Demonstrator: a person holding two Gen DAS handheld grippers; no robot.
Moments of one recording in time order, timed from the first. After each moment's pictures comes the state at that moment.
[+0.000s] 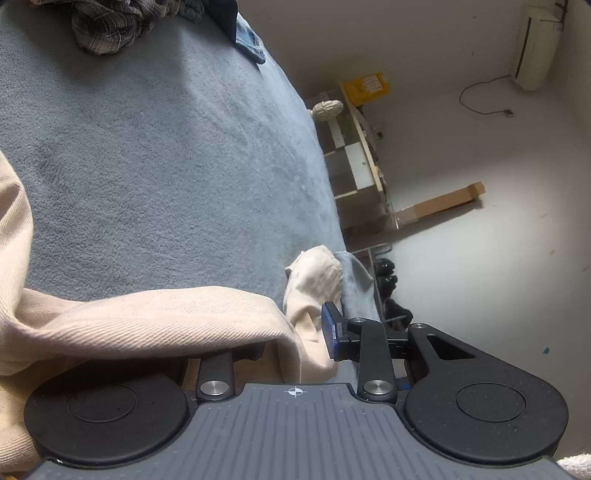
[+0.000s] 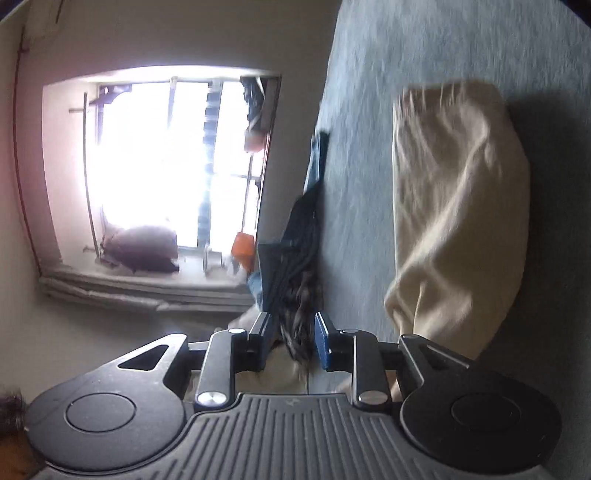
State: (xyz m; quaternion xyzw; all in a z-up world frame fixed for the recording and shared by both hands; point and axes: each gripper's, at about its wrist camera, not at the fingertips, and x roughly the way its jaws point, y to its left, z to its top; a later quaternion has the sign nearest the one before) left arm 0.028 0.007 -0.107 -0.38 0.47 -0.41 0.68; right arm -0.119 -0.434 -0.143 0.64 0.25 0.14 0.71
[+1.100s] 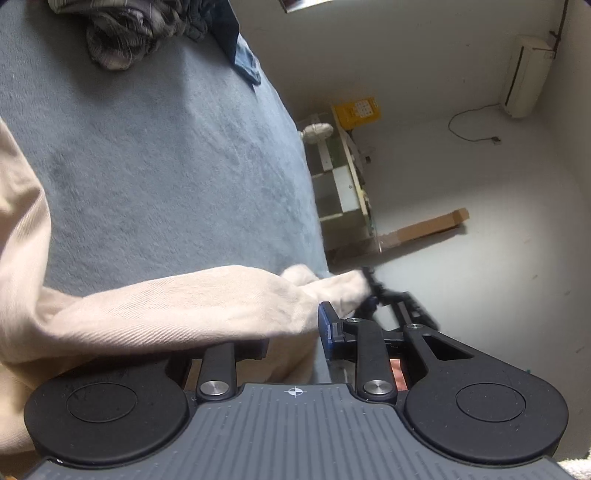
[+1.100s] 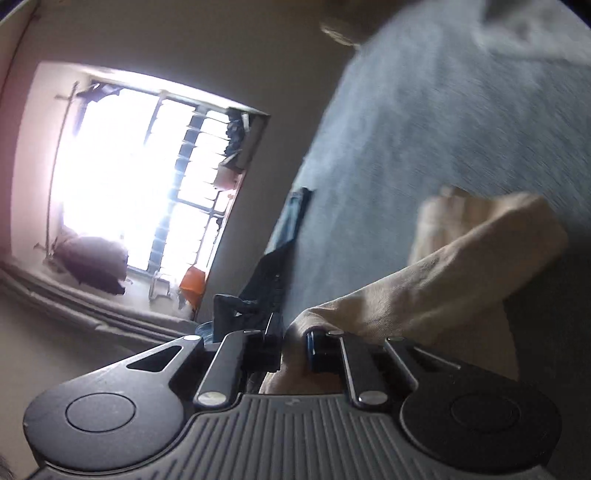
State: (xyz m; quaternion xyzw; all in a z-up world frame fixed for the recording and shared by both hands) left arm 0.028 0.026 -0.103 -0.43 0.44 -0.39 0.69; right arm -0.030 -0.449 -0.083 0.54 0.20 0.03 0.82
